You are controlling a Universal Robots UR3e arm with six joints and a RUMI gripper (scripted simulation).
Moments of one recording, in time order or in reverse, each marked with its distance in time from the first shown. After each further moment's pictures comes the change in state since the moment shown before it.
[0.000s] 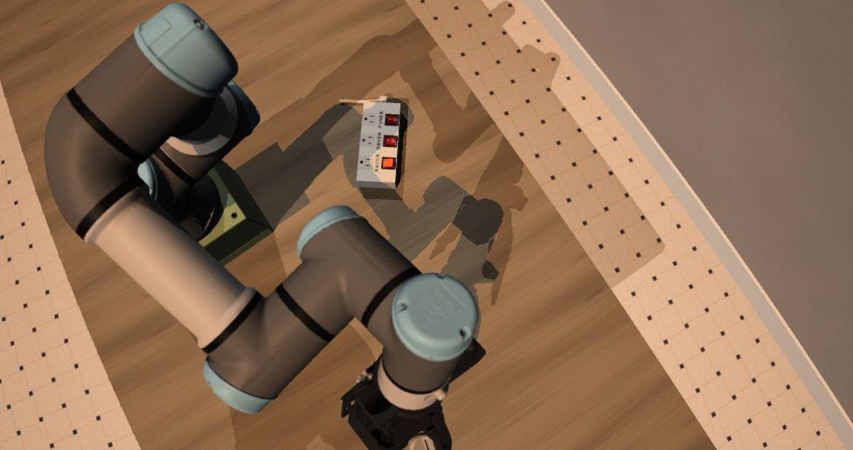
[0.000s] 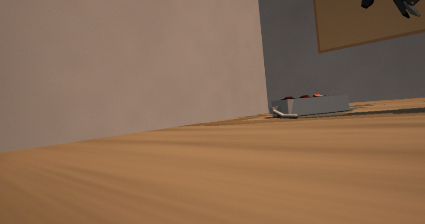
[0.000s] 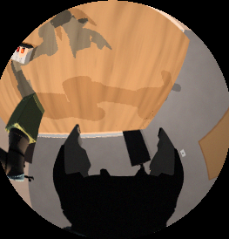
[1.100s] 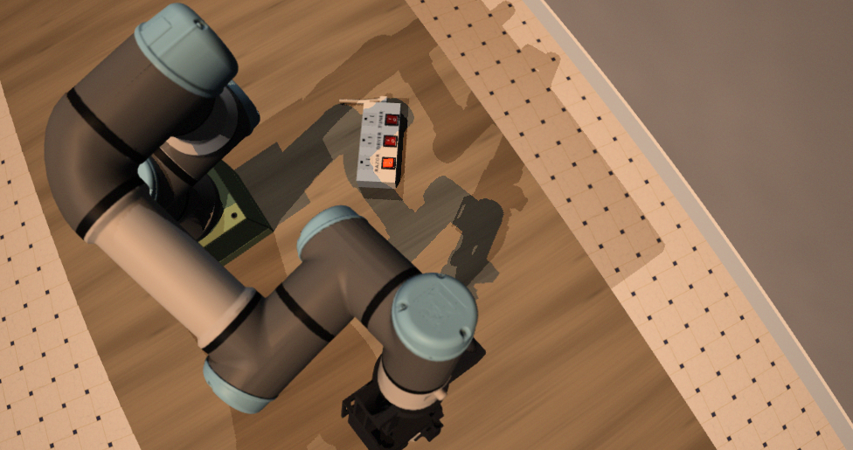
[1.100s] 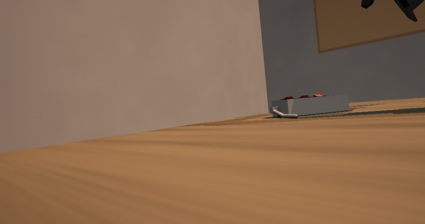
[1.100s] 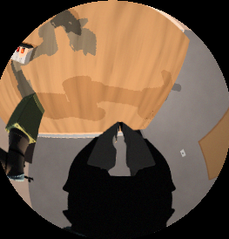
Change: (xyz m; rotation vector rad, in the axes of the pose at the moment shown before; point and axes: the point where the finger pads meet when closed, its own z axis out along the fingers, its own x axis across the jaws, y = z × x) arm 0.000 0.000 0.000 0.000 0.000 0.000
